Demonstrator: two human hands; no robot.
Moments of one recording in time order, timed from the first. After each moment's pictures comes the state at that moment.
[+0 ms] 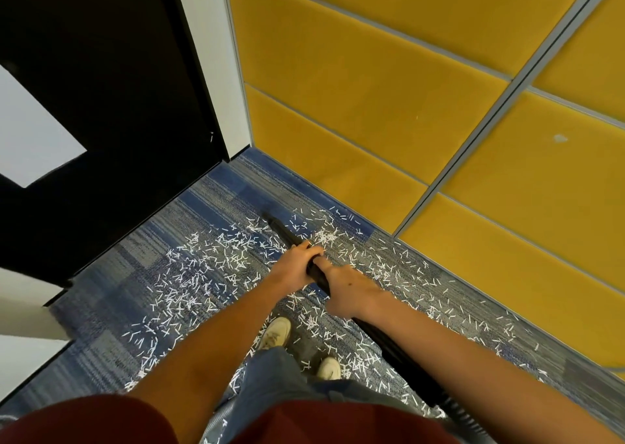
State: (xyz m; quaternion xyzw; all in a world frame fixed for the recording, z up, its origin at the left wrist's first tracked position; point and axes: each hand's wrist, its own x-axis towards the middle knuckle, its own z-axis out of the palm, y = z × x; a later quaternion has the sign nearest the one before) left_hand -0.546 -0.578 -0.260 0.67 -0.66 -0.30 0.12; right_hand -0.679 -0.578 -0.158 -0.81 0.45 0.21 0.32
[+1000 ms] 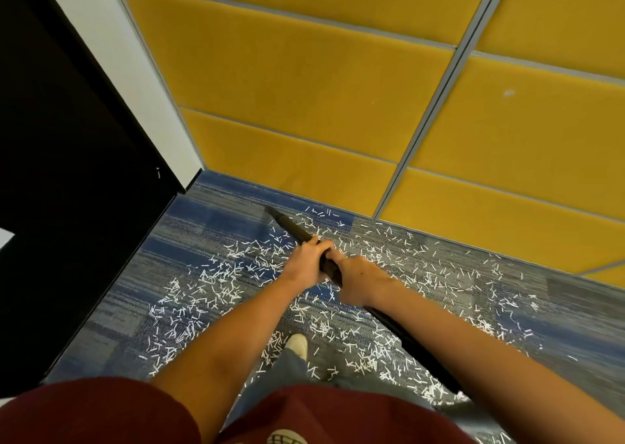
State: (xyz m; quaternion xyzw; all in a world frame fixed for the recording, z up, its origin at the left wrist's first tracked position) left_hand -0.516 -0.641 -0.258 0.59 -0.74 -0.30 0.08; right_hand -0.636 -0.611 -0.168 -0.71 0.58 0.16 0.35
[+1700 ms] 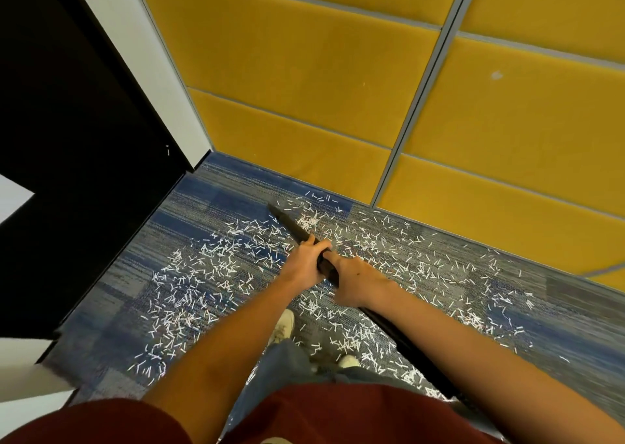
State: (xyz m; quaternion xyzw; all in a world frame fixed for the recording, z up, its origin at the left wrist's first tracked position) left_hand -0.599 -0.570 -0.260 0.63 -0.70 -0.32 0.10; right_hand -0.721 -0.553 -0.165 -0.73 0.56 0.18 0.36
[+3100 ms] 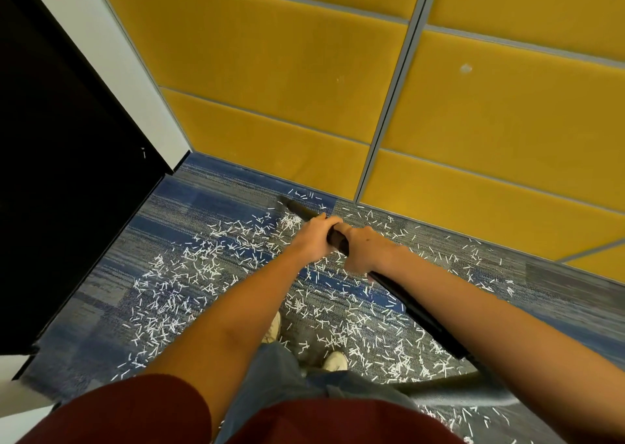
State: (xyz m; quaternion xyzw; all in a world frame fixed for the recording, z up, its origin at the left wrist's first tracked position) left_hand -0.661 -0.629 -0.248 0.59 -0.71 -0.37 0.11; right_hand -0.777 -0.598 -0.141 -0.70 0.59 0.17 0.36
